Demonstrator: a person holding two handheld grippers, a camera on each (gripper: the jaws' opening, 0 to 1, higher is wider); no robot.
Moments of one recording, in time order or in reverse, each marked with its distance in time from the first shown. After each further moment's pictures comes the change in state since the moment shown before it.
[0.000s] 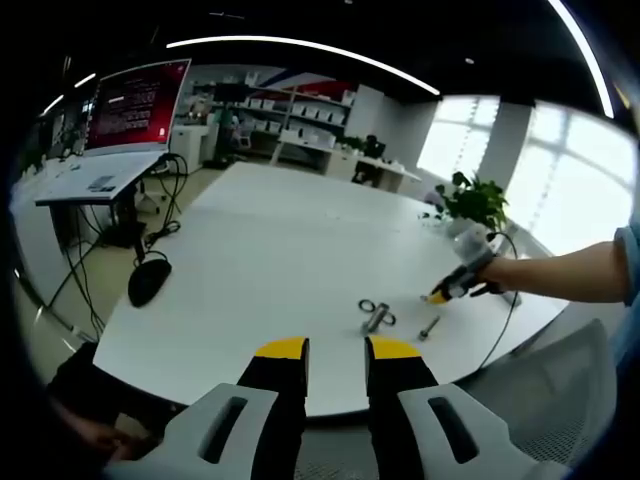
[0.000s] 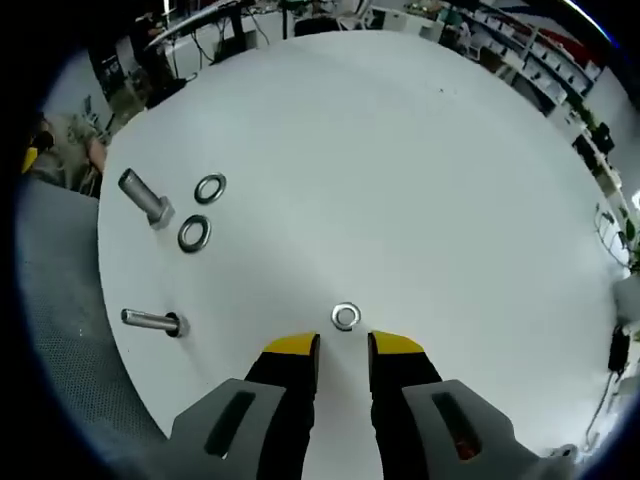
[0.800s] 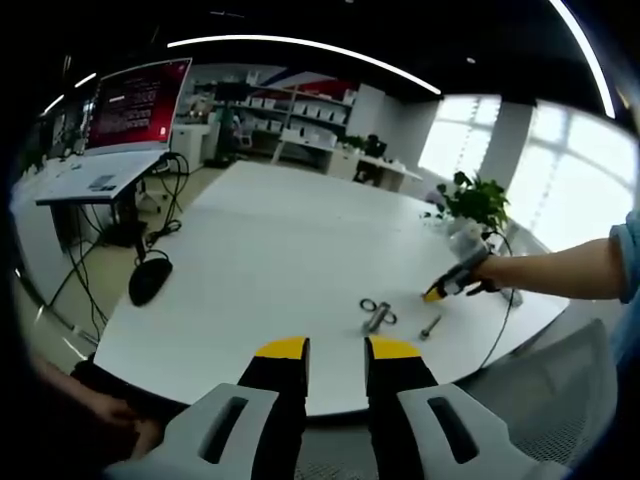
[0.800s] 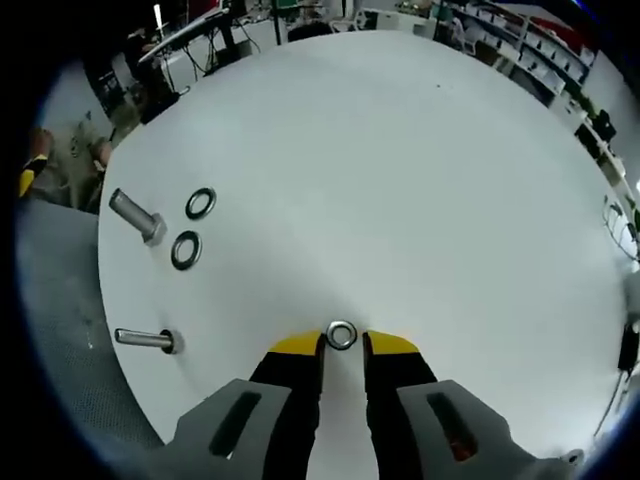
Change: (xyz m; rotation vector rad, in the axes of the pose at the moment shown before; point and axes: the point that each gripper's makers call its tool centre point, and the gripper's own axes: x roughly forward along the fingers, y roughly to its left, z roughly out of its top) left arm 0.000 0.001 0.000 -0.002 0.004 0.005; right arm 0.005 -0.006 0.007 -0.031 0.008 -0.005
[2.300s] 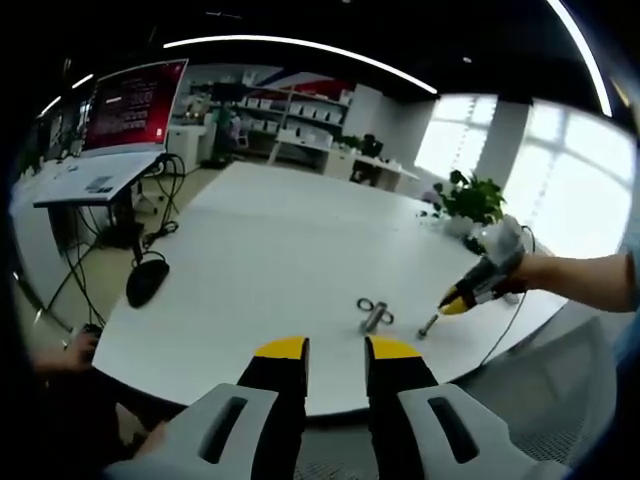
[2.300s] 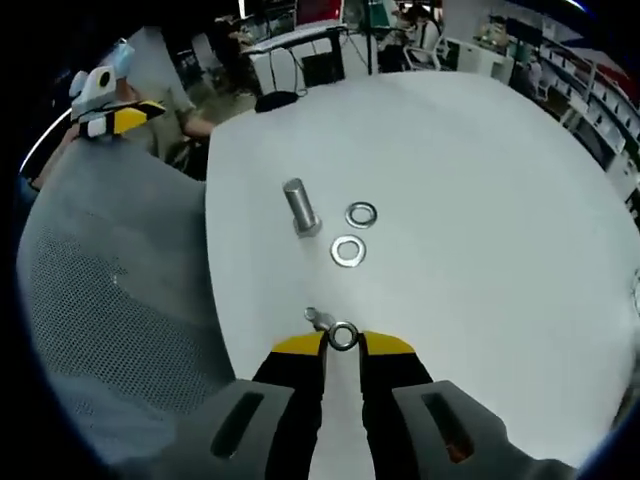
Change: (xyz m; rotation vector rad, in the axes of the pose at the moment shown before) left arm 0.000 -0.003 0.000 0.010 0.001 -0.016; right arm -0.073 0.116 0.004 -0.250 -0.095 0.234
